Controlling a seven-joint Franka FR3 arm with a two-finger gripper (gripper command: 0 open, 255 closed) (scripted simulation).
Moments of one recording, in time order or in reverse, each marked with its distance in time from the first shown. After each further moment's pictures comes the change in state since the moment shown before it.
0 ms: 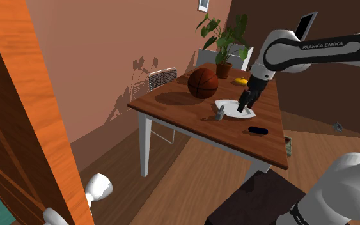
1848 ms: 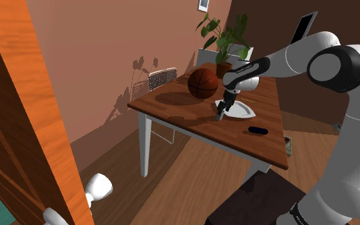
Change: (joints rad) arm -0.057 0.768 -0.103 0.421 0.119 0.371 -0.282
